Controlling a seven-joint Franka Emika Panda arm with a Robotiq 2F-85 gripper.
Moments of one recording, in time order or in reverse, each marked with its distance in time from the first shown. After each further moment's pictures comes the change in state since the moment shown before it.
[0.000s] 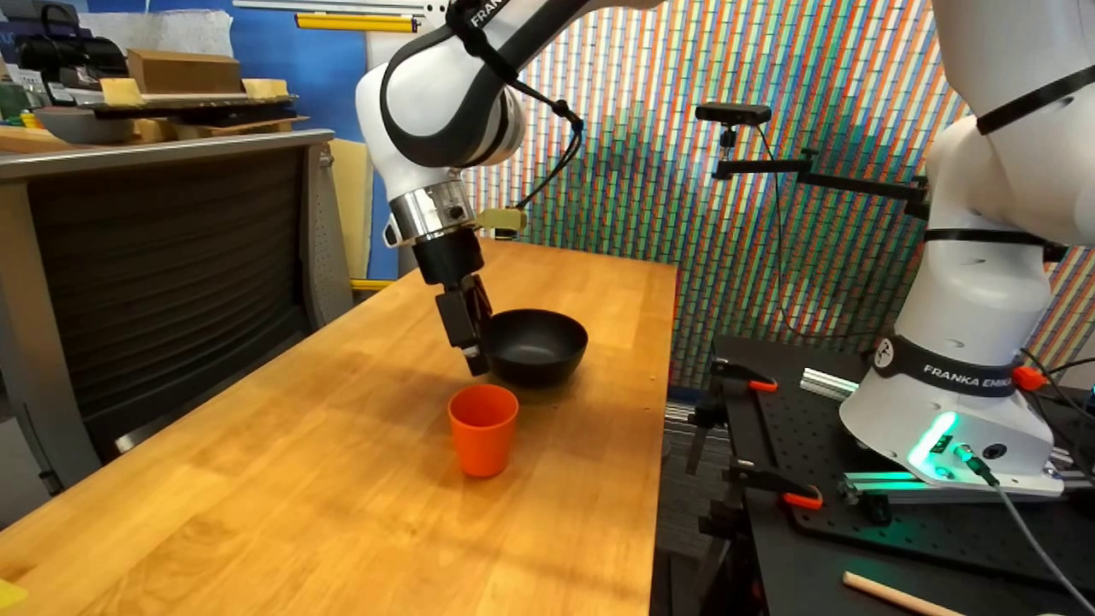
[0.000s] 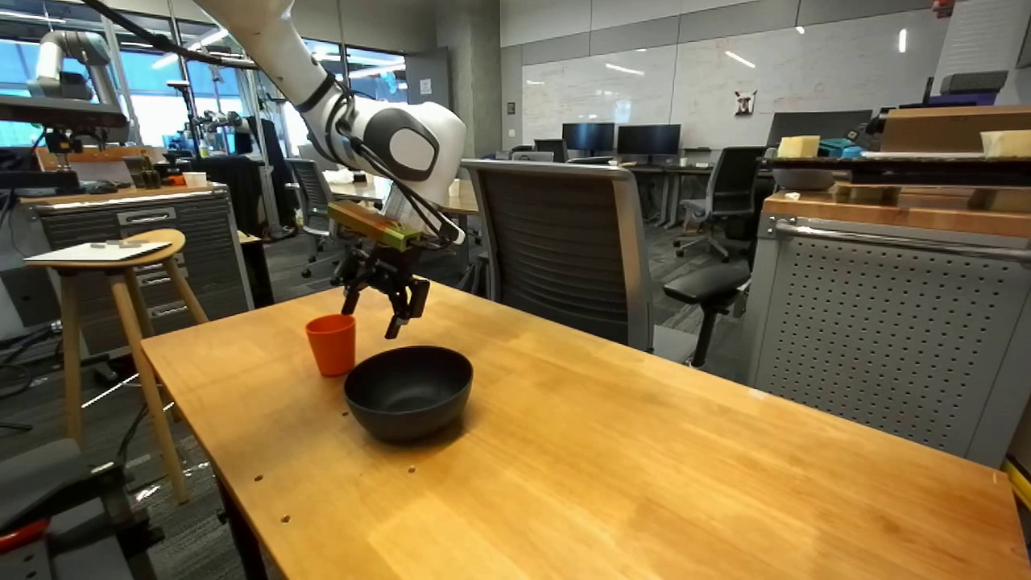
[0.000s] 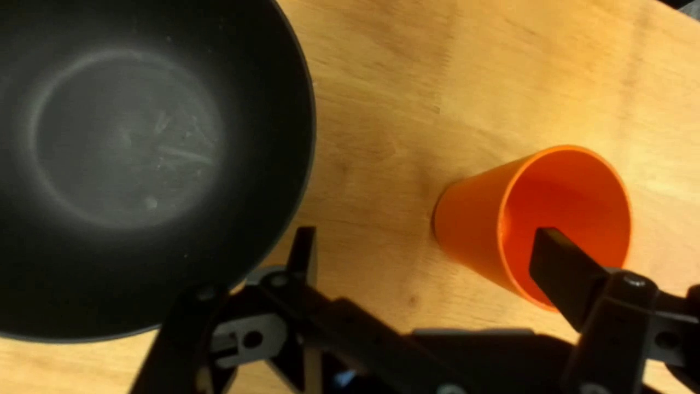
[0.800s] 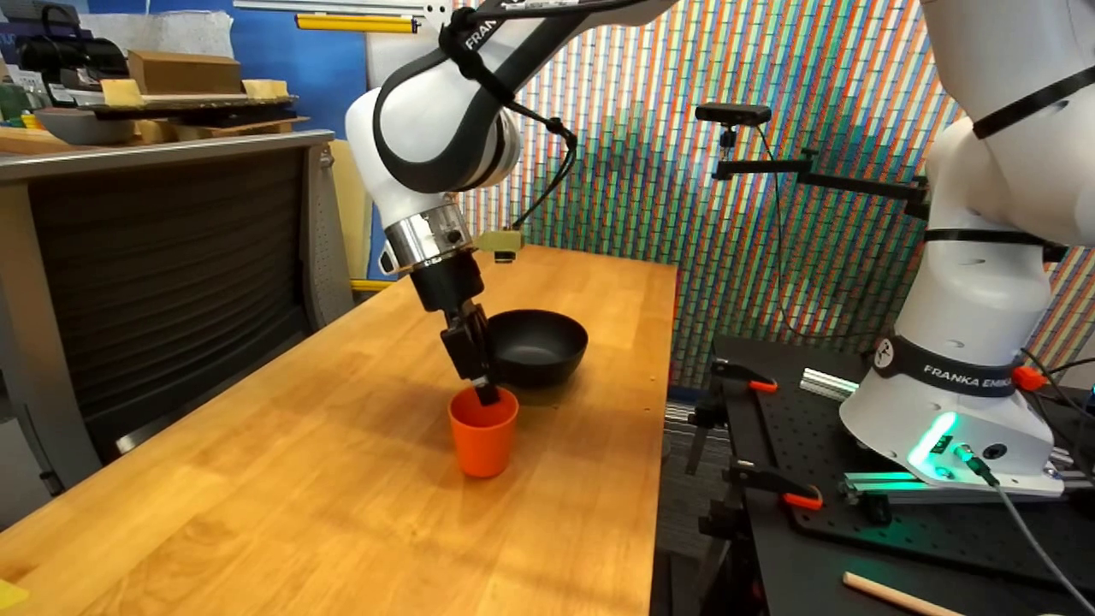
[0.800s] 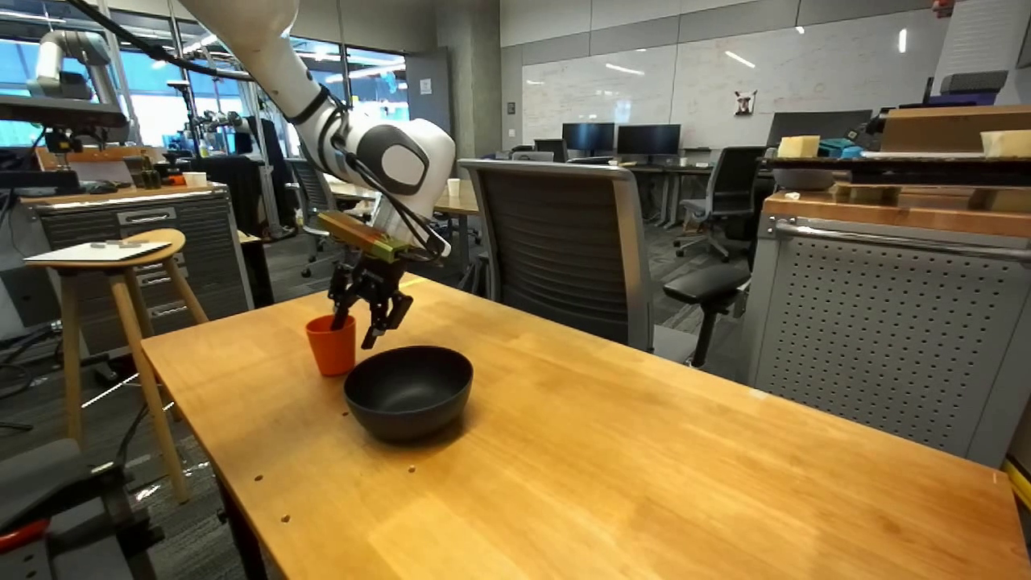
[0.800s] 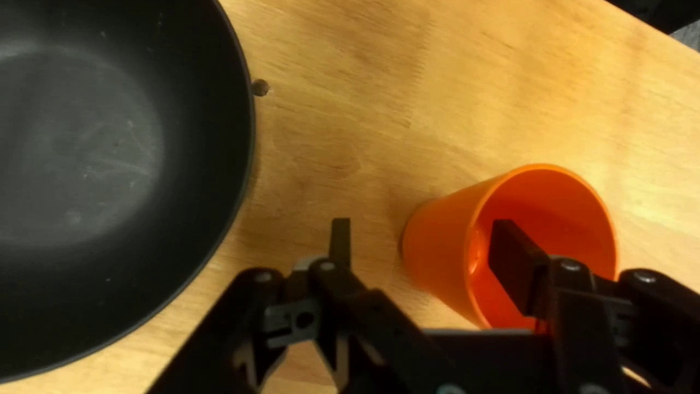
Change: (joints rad) arm 0.004 0.040 0.040 0.003 -0.004 0.000 0.005
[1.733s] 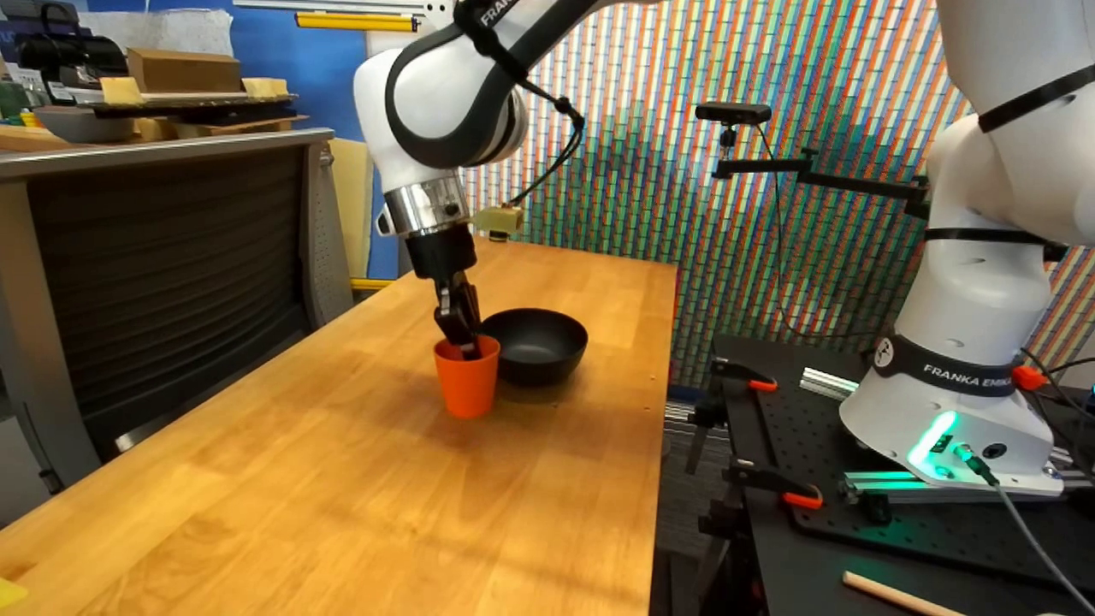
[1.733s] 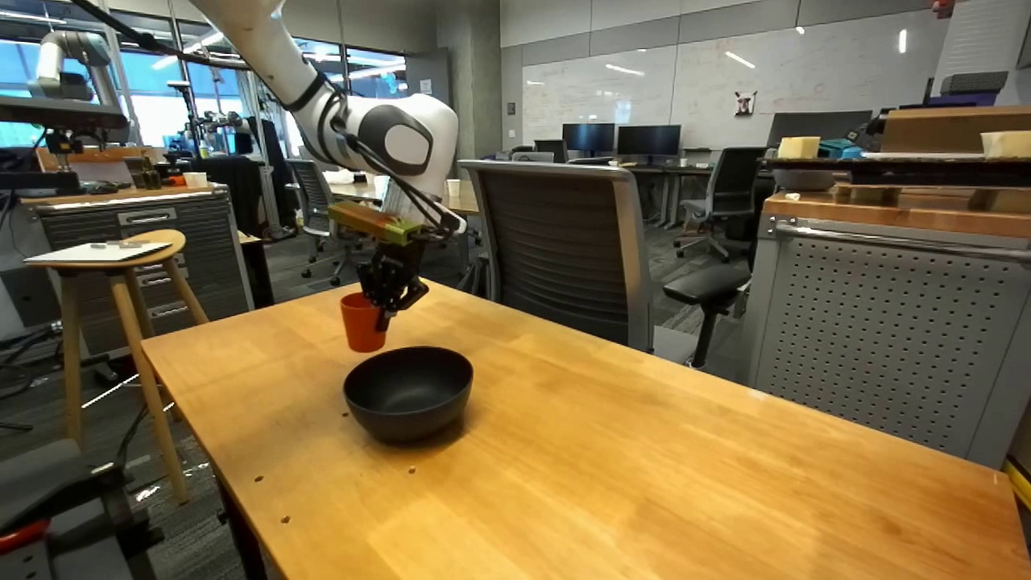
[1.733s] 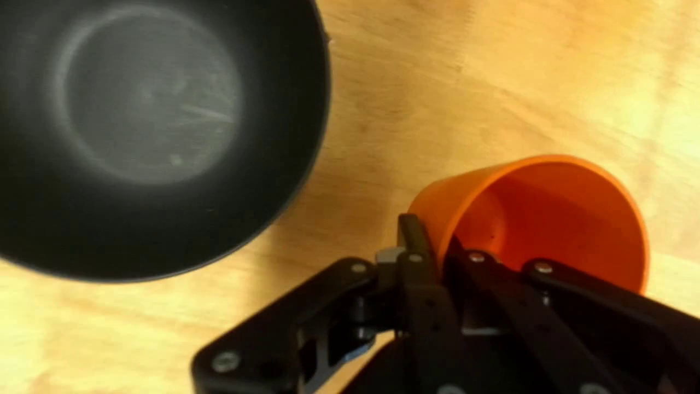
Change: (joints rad) arm -0.008 -0.069 -0.026 -0.030 -0.055 0.103 0.048
